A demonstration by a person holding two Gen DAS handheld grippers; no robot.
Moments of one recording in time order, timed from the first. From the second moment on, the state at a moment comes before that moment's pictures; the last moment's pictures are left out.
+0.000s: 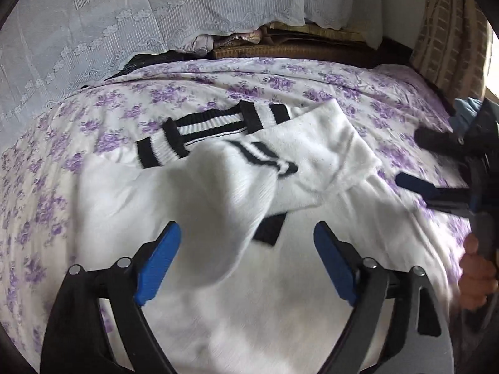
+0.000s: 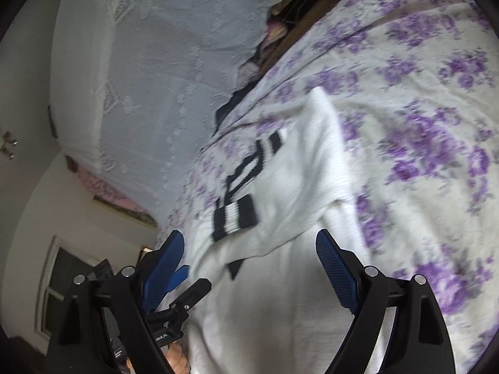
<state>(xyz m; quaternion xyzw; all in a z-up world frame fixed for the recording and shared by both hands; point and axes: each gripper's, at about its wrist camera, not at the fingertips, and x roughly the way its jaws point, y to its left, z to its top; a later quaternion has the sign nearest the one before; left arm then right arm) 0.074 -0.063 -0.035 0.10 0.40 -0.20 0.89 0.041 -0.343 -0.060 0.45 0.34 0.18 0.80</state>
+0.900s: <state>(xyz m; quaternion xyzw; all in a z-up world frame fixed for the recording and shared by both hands) 0.151 0.065 -0.072 0.07 0.43 0.02 0.90 0.136 -0.271 -0.028 0.26 0.33 0.11 0.90</state>
